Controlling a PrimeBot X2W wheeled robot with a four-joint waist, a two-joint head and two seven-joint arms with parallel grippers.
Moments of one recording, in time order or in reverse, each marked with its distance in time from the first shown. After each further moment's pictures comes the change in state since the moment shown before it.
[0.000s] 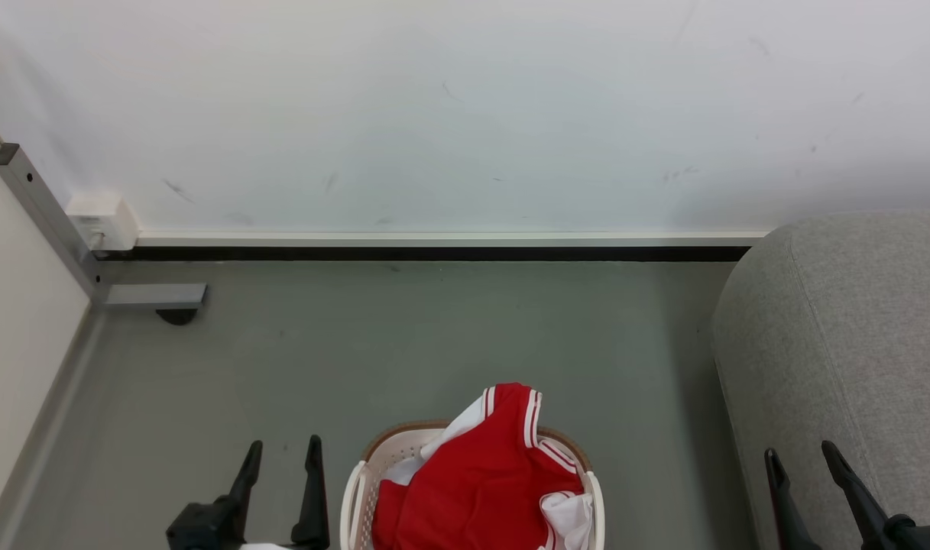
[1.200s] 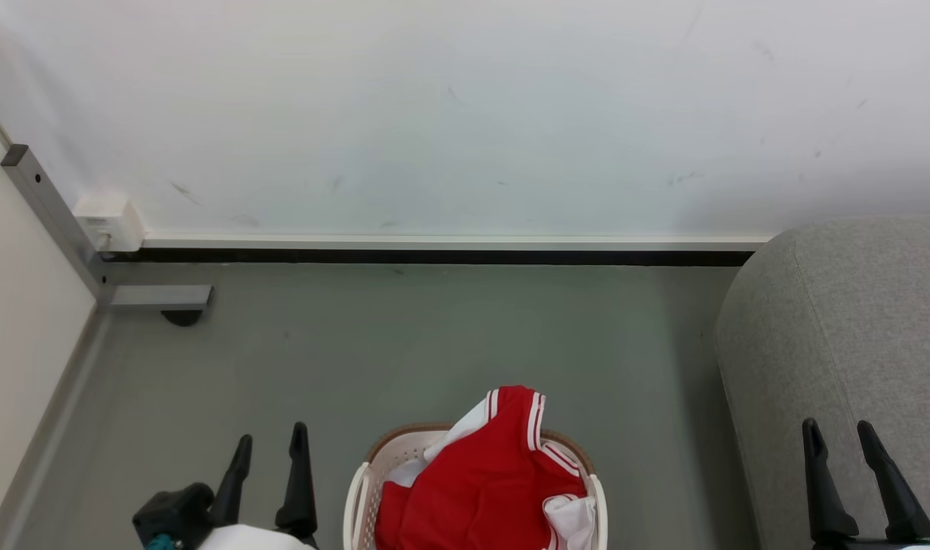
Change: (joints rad) left arm -0.012 -0.001 0.022 -0.037 -0.169 -0.008 0.067; right arm -0.018 0.026 -0.072 -0.057 0.159 0.000 0.070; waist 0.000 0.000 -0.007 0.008
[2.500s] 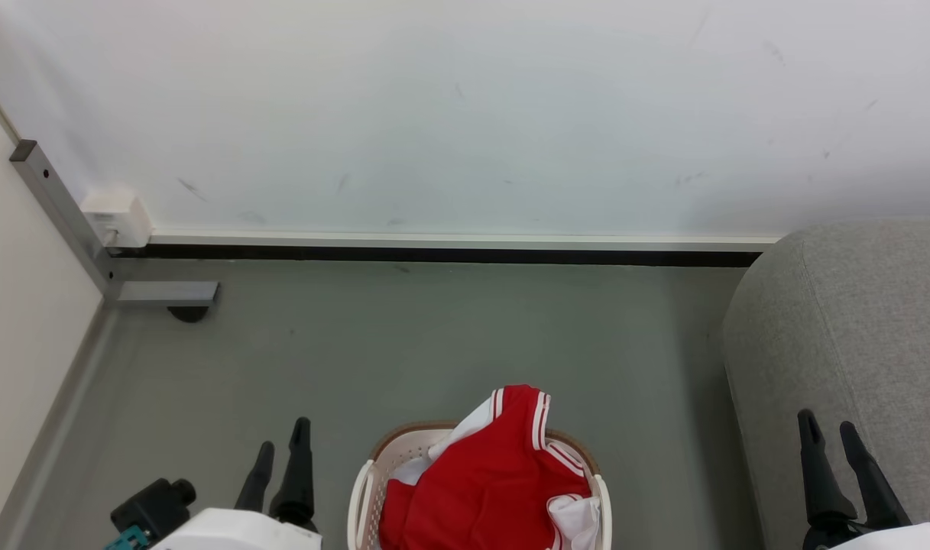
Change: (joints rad) left arm -0.024 -0.003 0.002 0.007 -0.416 -0.029 0.102; right arm -0.028 0.008 0.016 0.015 0.285 0.000 0.098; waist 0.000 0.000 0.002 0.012
